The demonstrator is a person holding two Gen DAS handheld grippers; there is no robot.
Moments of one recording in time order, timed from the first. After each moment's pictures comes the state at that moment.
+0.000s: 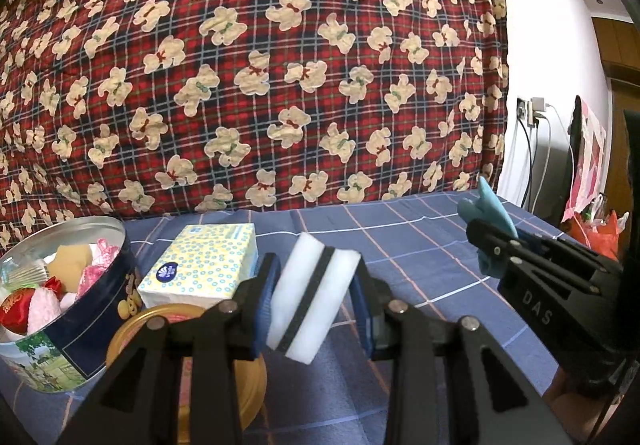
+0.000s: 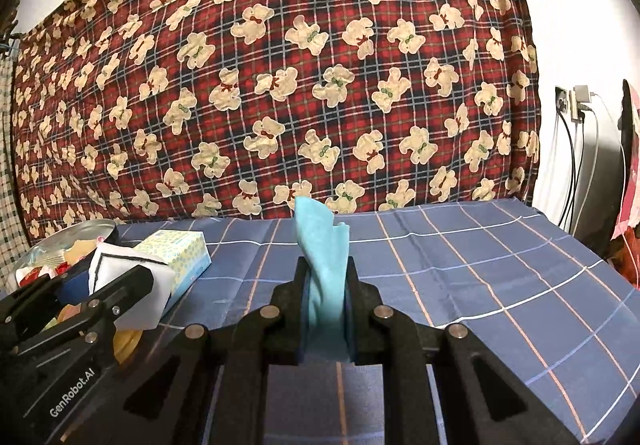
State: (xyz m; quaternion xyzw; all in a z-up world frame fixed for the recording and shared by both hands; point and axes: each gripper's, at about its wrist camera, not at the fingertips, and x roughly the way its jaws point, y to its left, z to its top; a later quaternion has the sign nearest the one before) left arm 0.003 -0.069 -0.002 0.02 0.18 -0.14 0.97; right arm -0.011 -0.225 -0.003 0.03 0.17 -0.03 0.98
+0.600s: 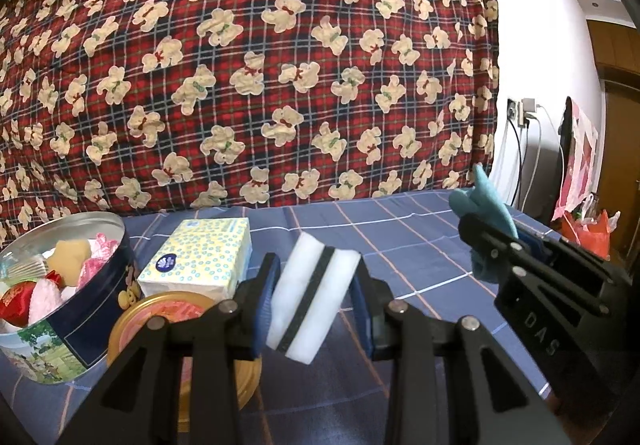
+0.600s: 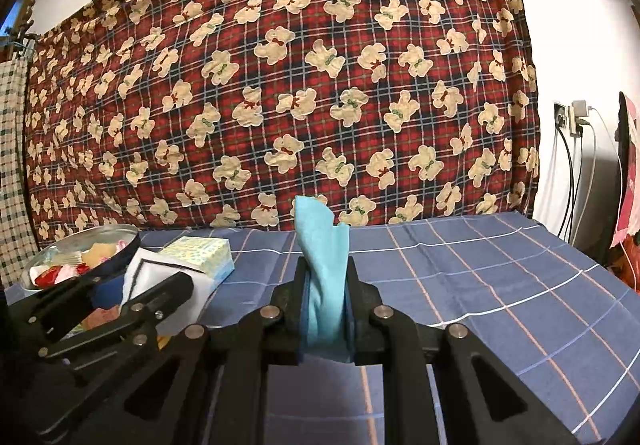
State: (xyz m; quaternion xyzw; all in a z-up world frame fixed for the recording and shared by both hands) left arm -0.014 -0.066 -0.003 0.02 0.18 -0.16 0.97; right arm -0.042 -0.201 0.002 0.03 0.14 -0.02 0.99
